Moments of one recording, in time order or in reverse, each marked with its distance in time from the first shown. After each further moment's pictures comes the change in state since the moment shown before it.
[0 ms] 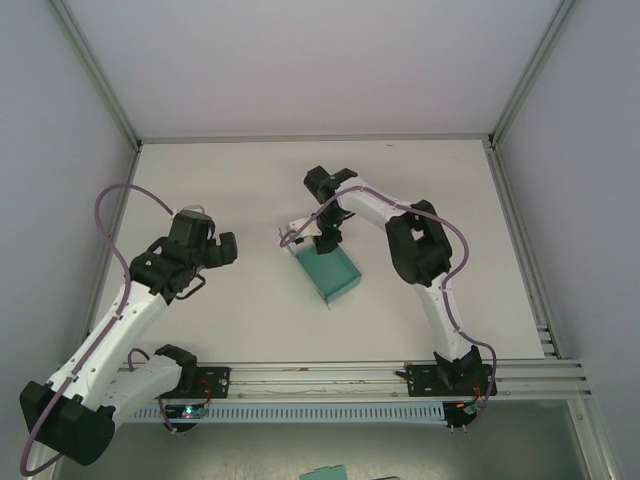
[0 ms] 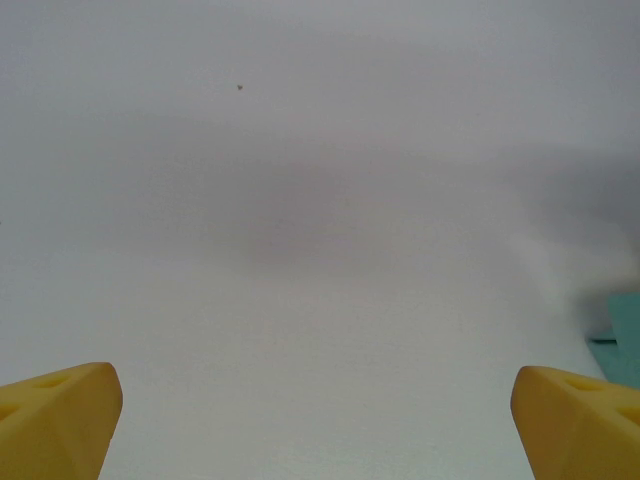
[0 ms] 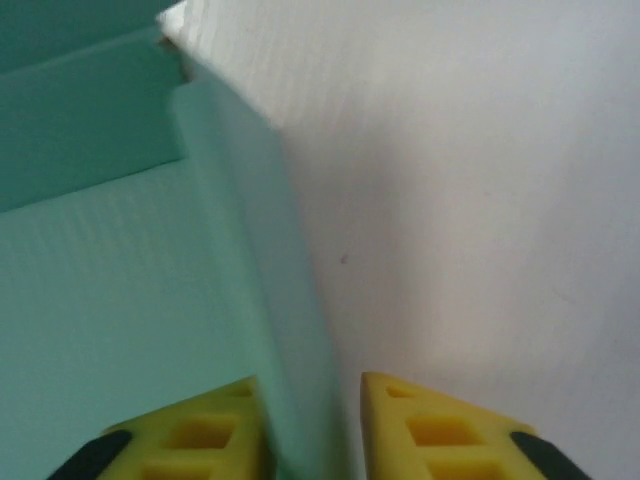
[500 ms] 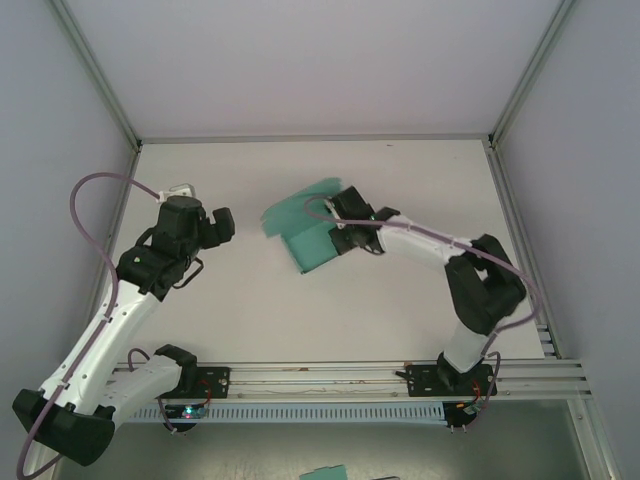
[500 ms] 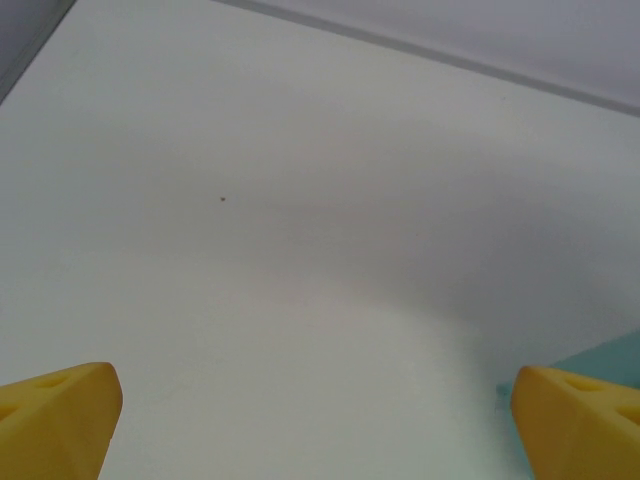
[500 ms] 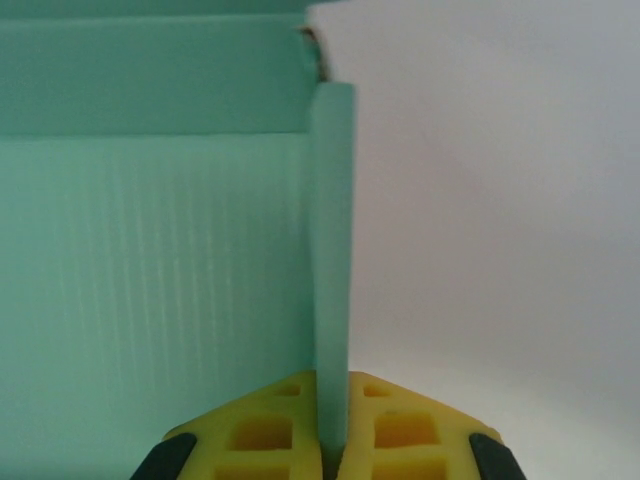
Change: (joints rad) left arm 0.000 0.003 0.116 0.071 -0.023 -0.043; right arm 0.050 -0.572 -0.734 0.592 0.454 1.460
